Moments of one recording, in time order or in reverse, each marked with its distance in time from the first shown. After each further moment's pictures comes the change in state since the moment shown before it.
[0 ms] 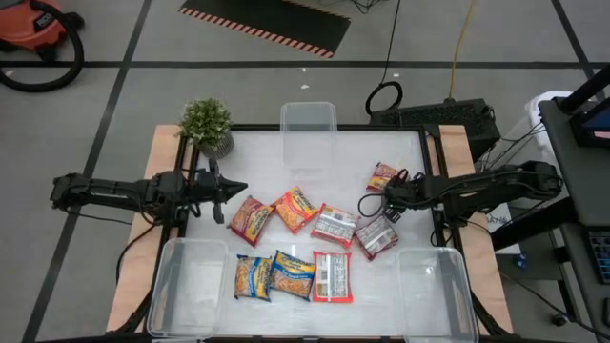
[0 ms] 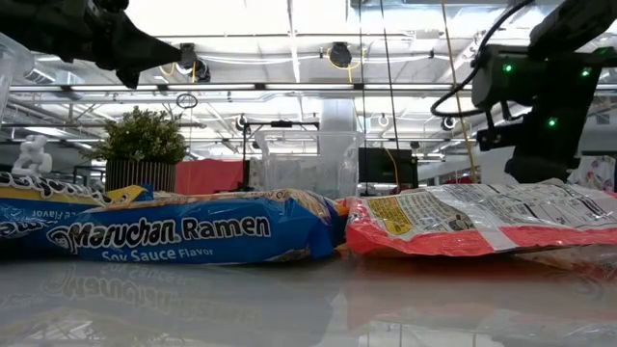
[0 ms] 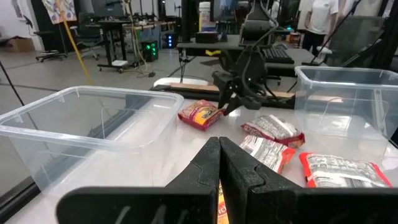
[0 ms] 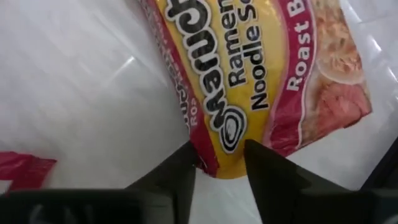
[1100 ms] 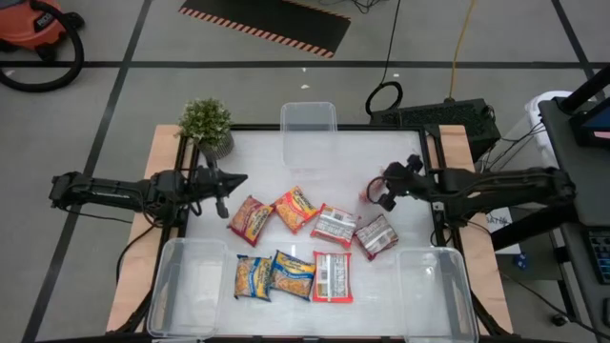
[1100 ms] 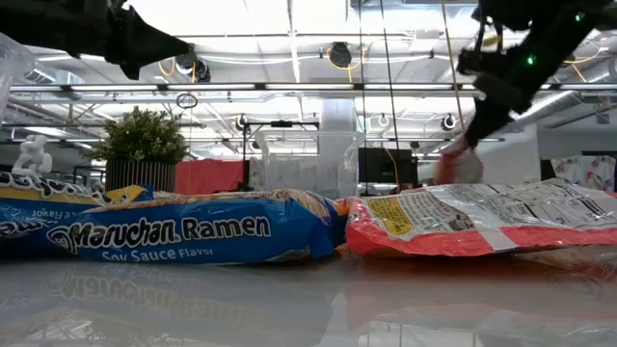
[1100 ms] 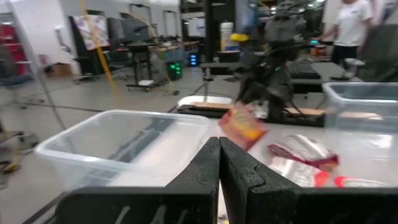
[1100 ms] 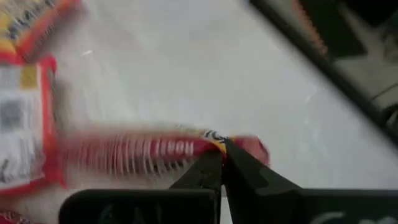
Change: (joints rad) left arm 0.000 0.030 0.001 0.118 -0.118 0.081; right arm 0.022 -0.266 0.138 0.155 0.121 -0.306
